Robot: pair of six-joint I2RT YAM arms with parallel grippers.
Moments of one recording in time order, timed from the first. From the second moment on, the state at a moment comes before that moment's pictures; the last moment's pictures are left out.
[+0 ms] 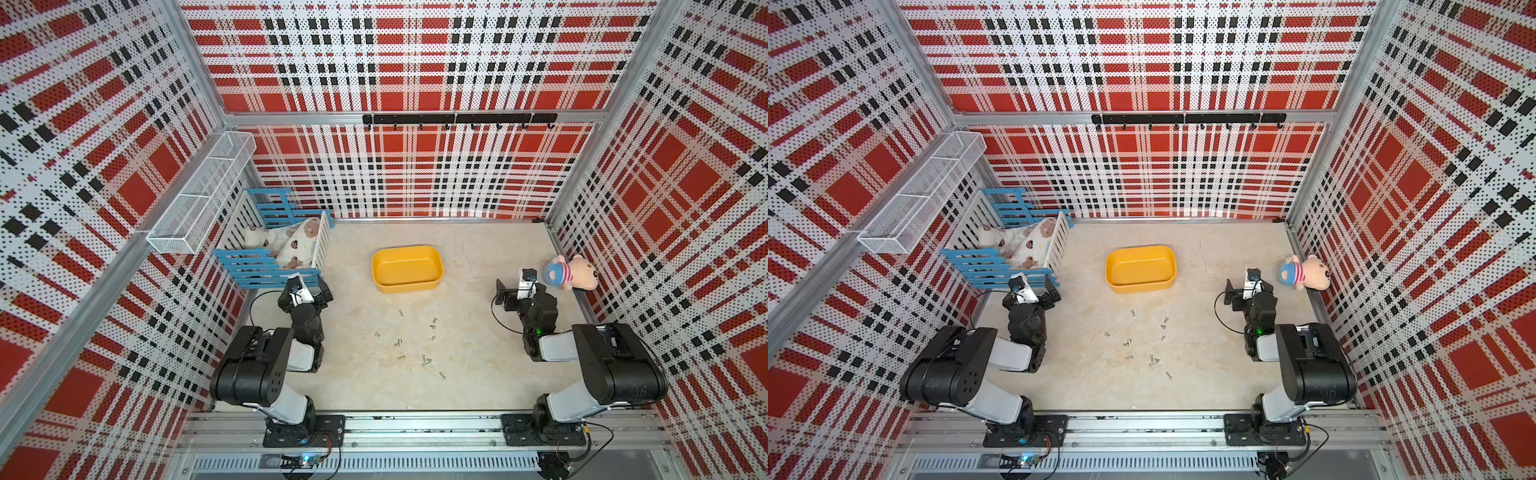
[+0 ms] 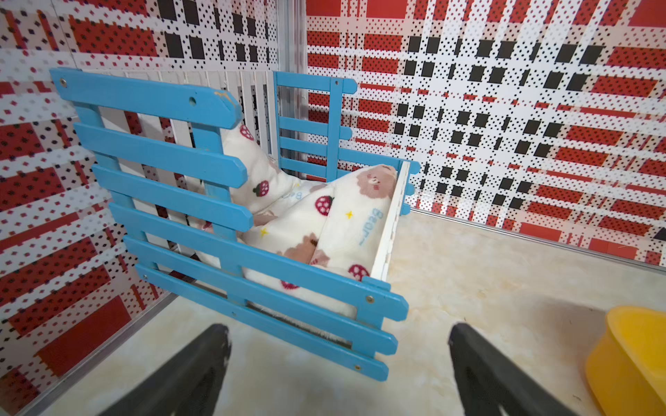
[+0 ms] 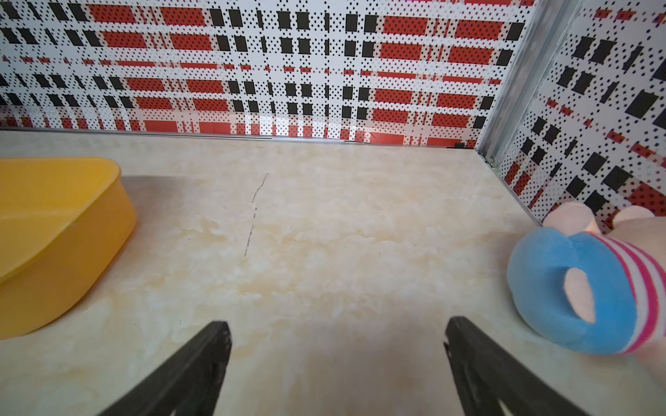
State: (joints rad) left arm -0.06 1.55 0.21 1.32 -0.42 -0.09; right arm 0.01 1.54 0.30 1.05 -0.01 -0.03
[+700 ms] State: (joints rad) left arm -0.06 1.55 0.21 1.32 -0.40 -0.09; right arm 0.01 1.54 0.30 1.05 -0.01 -0.03
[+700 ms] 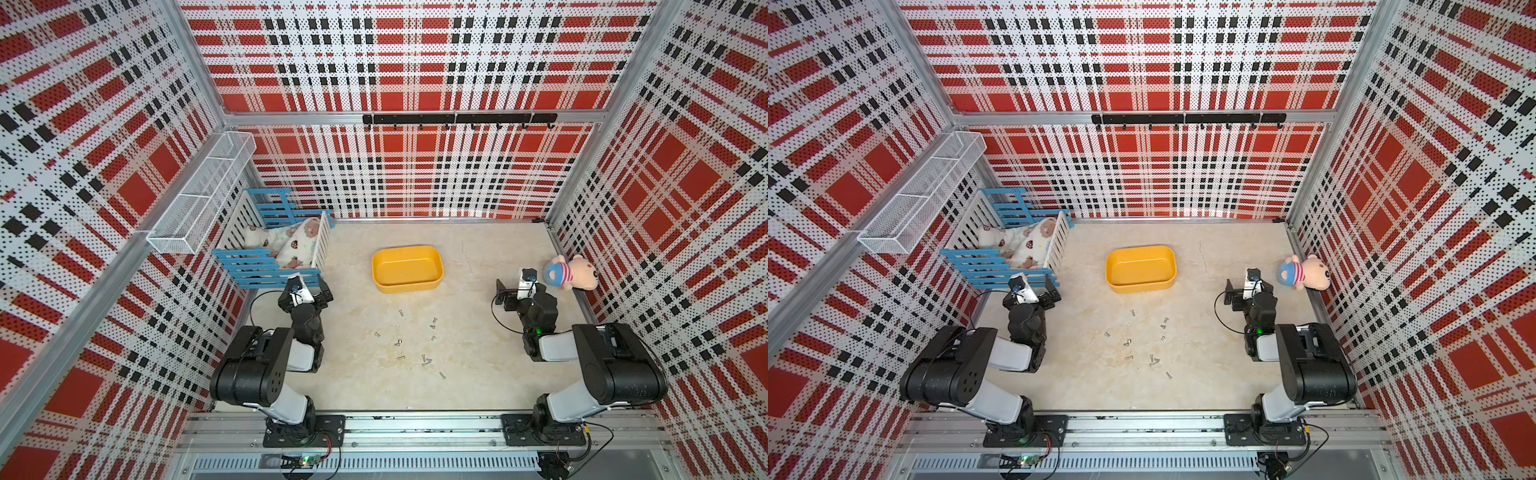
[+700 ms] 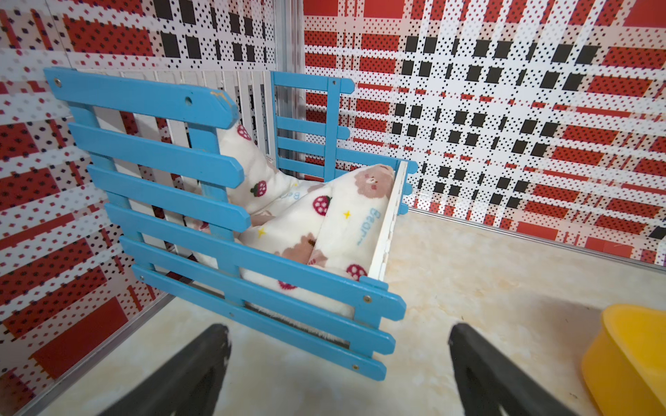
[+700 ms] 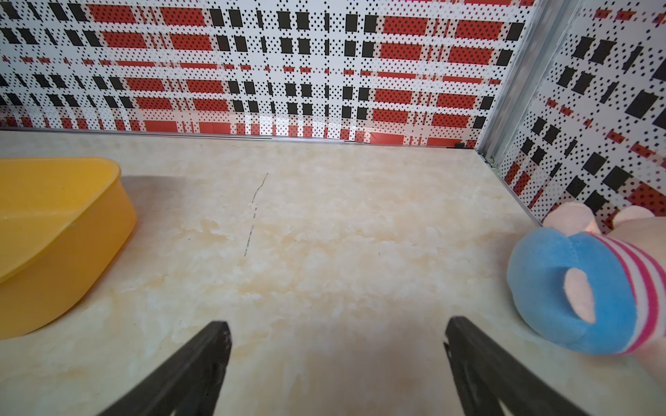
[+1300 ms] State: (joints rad) left arm -0.07 1.50 0.24 1.22 -0.42 -0.08; right arm 0.01 1.53 0.55 0.67 0.03 0.00
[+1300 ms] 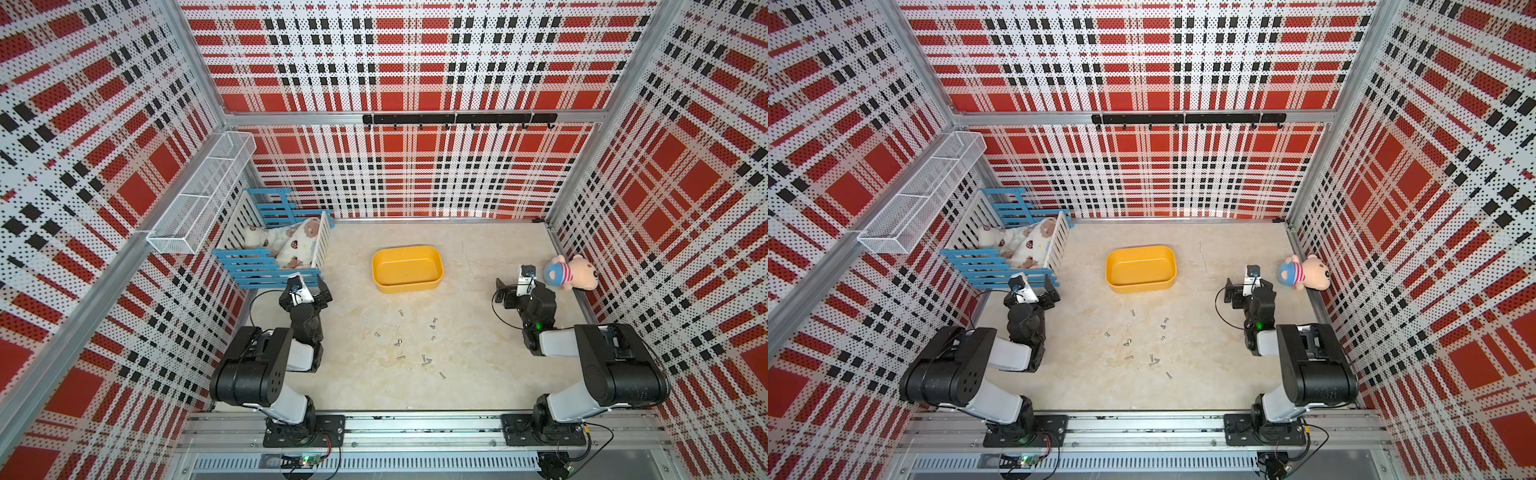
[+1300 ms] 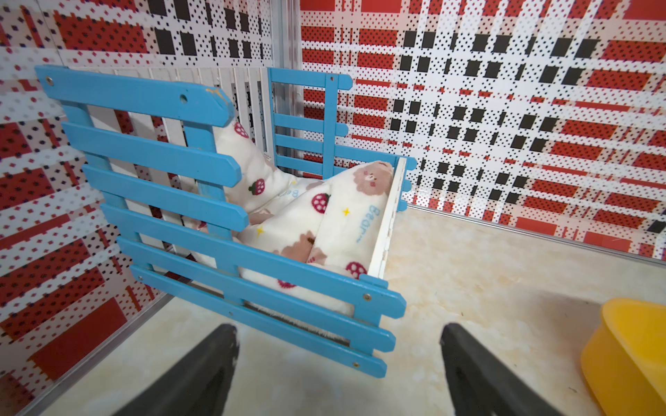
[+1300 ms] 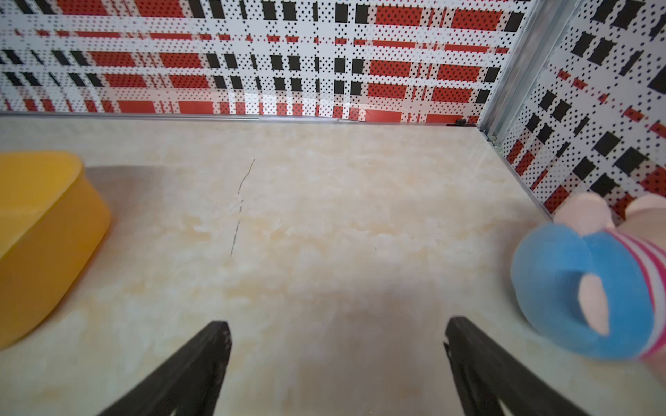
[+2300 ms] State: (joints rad) left arm -0.19 1.29 0.94 -0.22 -0.25 -0.29; right arm 0.68 1.48 1.14 -0.50 0.17 0.51
